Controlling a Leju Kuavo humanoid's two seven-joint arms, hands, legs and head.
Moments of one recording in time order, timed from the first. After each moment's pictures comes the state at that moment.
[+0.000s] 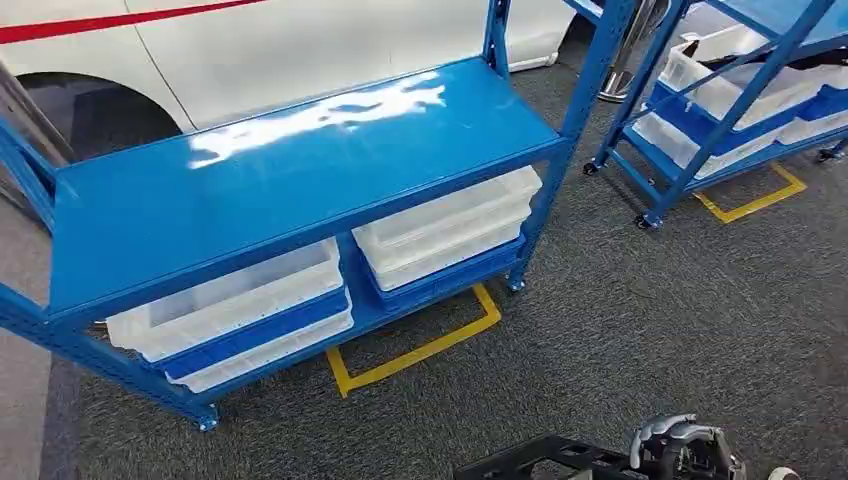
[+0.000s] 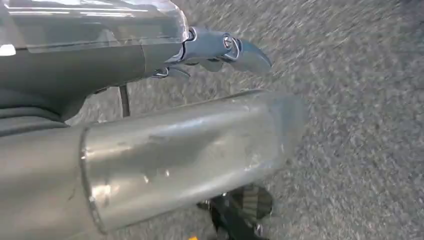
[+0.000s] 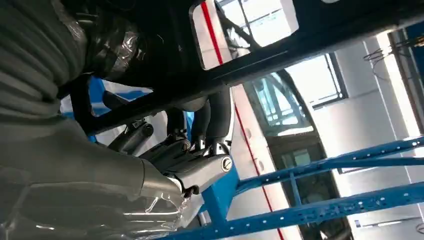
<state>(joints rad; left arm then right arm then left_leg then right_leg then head) -0.04 -0.19 1.43 -0.47 -1.51 -0.07 -0.51 0.59 0.05 0.12 -2.16 -0.36 0.19 -0.53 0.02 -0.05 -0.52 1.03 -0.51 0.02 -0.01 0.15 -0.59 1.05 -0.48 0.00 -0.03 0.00</state>
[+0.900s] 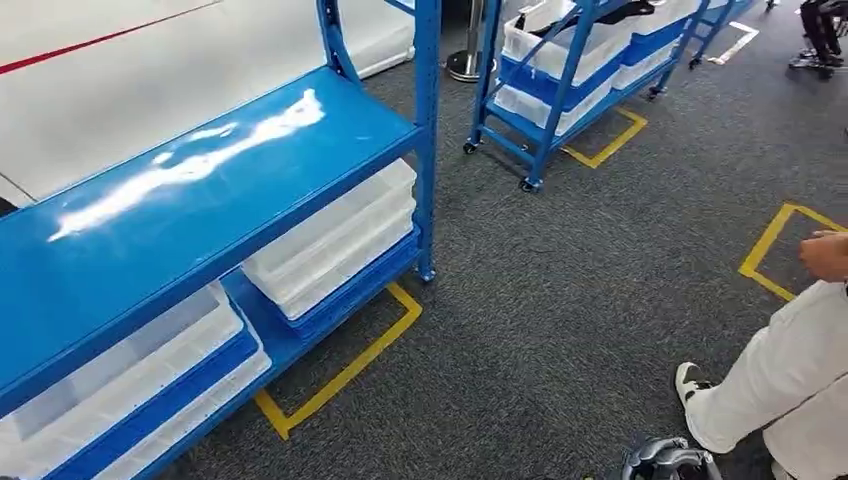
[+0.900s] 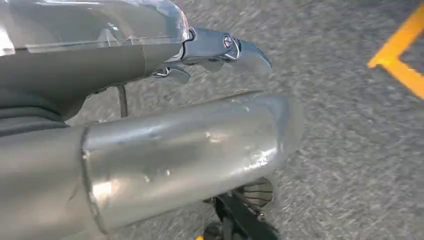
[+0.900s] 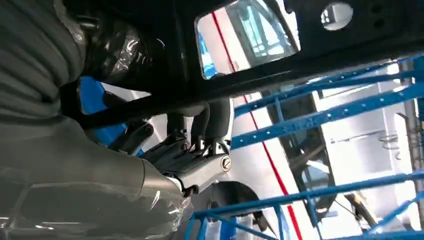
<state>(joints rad) -0.01 -0.26 1.43 -0.66 -1.53 -0.22 -0.54 0.67 0.06 0.15 -2.18 -0.31 0.22 -0.55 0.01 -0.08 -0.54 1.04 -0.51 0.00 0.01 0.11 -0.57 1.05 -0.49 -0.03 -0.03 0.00</state>
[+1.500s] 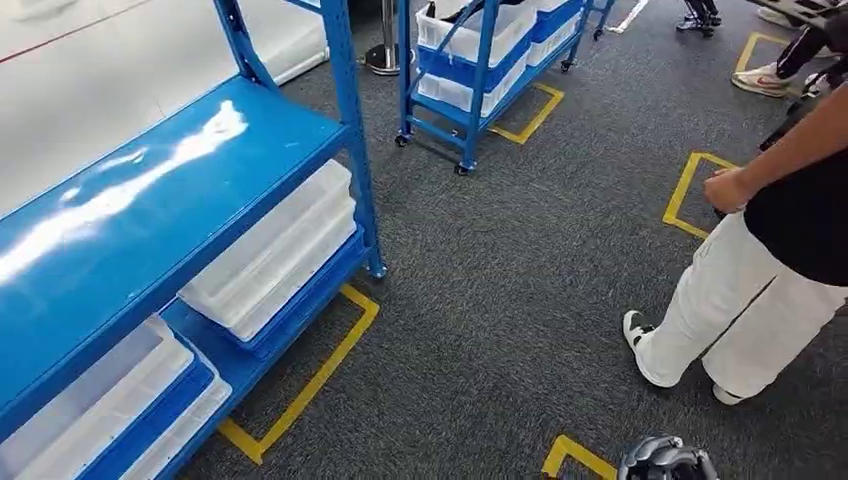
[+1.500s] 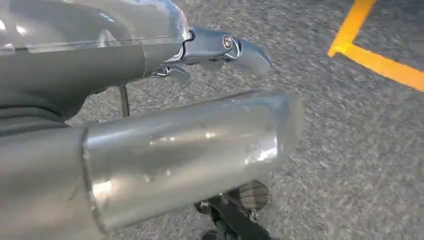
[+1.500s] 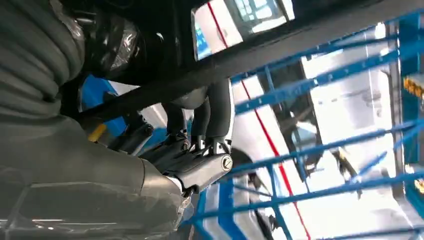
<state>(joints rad) -0.02 -0.31 1.43 -0.71 -1.53 -0.22 -0.55 0.68 0.08 0.14 -2.20 -0.34 0.24 -0.51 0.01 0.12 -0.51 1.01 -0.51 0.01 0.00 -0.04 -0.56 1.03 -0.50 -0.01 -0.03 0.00</state>
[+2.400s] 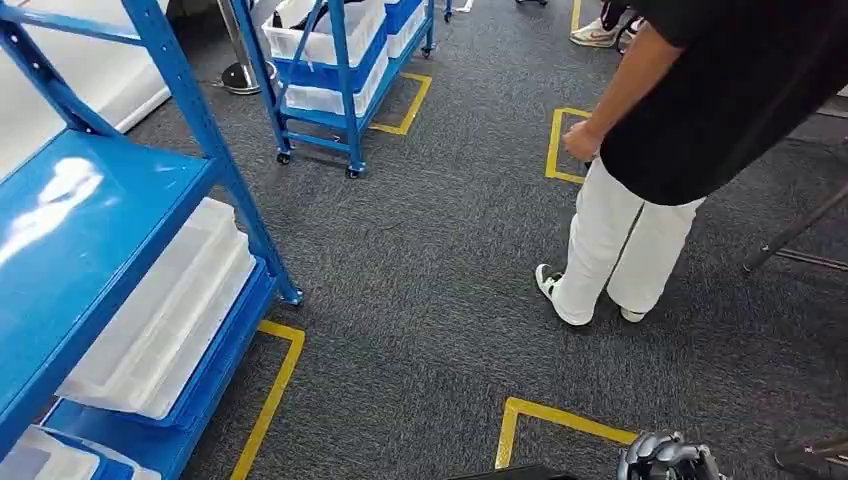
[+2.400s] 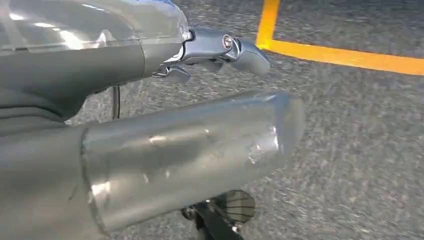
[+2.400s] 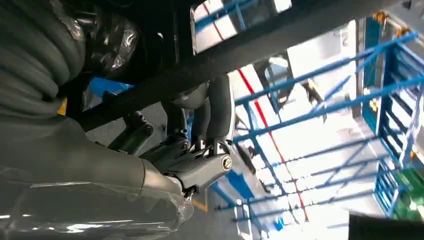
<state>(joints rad) -0.05 -0.33 1.43 -0.68 -1.45 -0.10 -0.52 0.66 0.08 0.13 -2.22 -0.36 0.27 -0.47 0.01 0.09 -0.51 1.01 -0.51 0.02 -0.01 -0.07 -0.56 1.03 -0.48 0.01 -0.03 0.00</state>
